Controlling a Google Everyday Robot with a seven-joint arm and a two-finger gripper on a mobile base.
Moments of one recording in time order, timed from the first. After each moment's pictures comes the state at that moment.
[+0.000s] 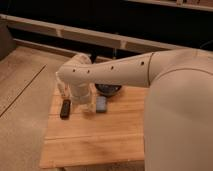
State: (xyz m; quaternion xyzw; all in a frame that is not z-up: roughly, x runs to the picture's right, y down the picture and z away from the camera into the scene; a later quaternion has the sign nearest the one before) arm -0.108 0.103 0.703 -0.26 0.23 0.64 0.68
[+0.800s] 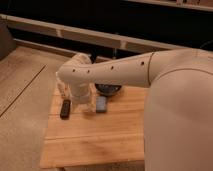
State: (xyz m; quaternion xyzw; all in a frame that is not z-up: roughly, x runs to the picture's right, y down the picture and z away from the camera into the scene) arm -0.108 0.095 0.704 -0.26 0.22 0.64 0.69
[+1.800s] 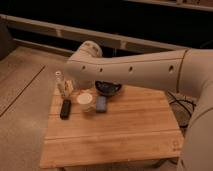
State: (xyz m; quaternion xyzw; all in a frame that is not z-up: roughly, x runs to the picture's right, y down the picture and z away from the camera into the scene) arm -0.104 0.007 0.691 -0.20 0.06 0.64 0.75
